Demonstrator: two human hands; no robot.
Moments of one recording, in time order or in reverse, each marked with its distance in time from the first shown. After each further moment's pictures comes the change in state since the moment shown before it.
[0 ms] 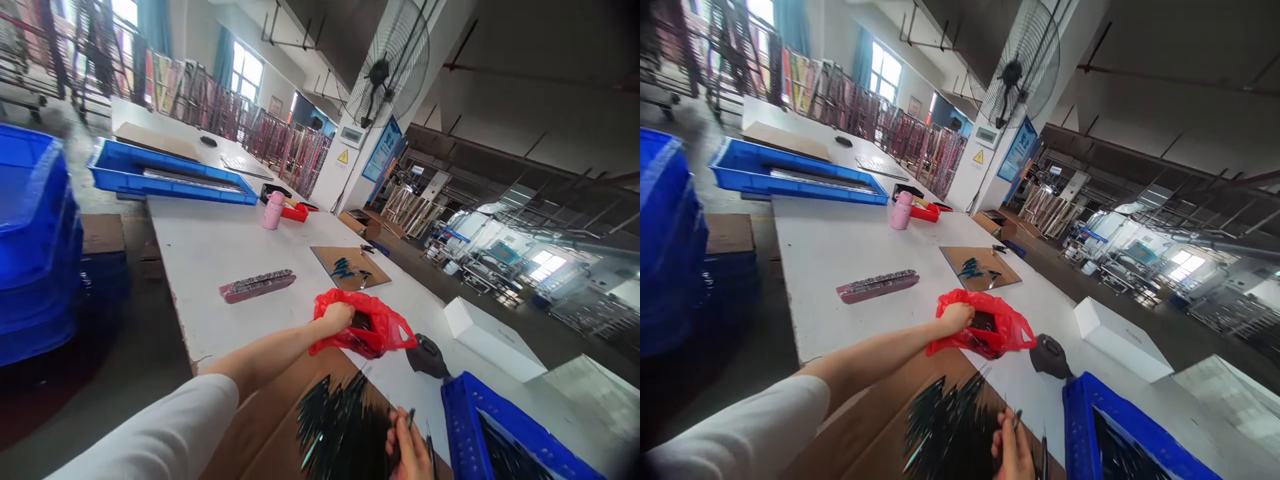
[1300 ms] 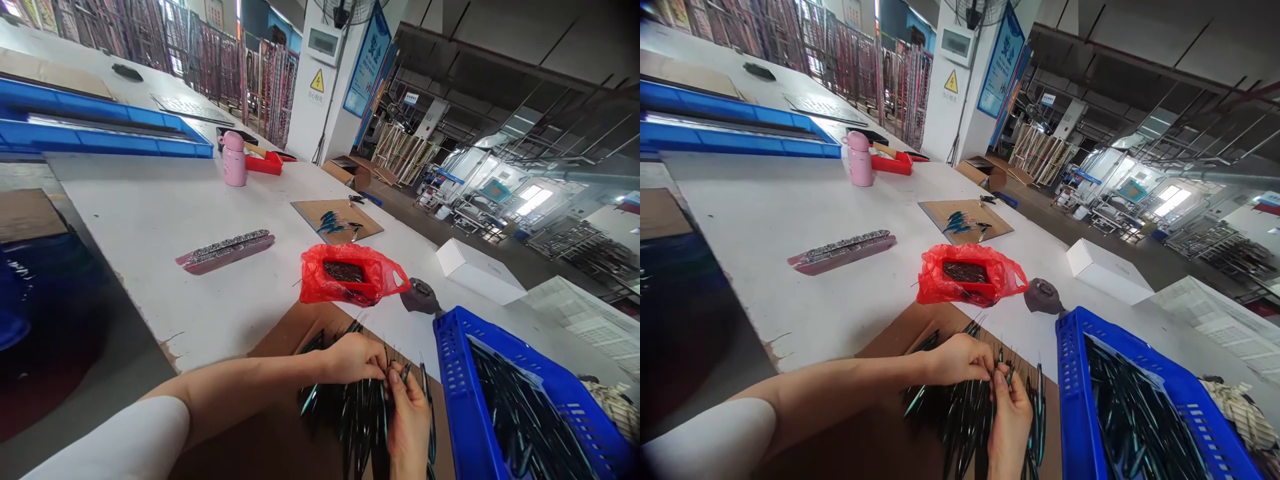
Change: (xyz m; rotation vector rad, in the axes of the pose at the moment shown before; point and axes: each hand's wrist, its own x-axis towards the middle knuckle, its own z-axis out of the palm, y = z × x) left_hand -0.110 0.095 0.024 -0.526 -0.534 0.284; right_hand -0.007 0.013 -0.014 0.111 0.069 0.160
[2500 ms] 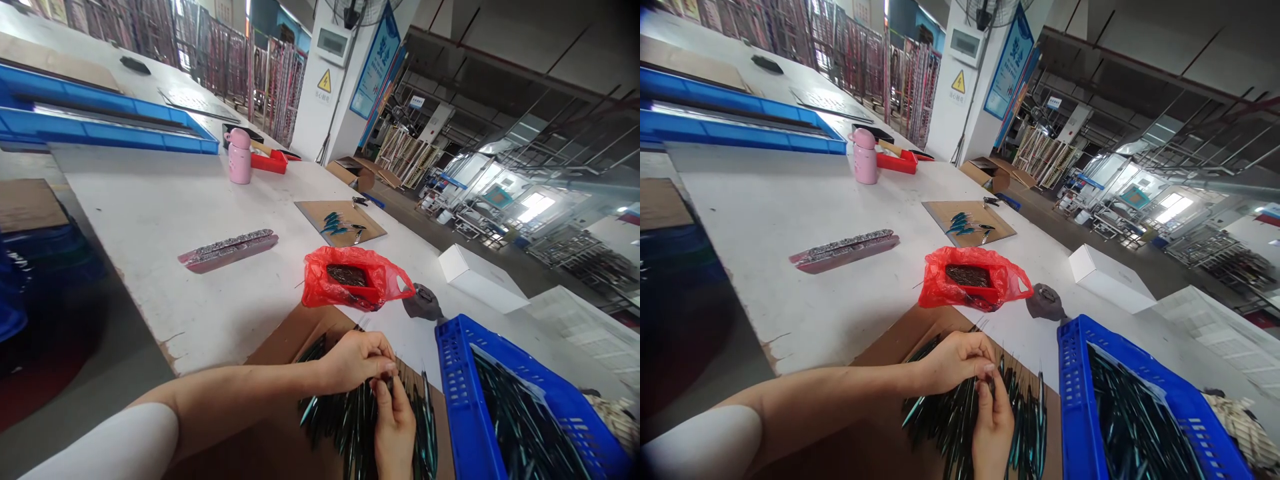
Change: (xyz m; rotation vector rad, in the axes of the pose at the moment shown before) left_hand -0.015 0.029 -0.012 -0.683 0.255 -0.090; right_hand -0.015 0.009 0.009 -0.529 -0.104 -0.270
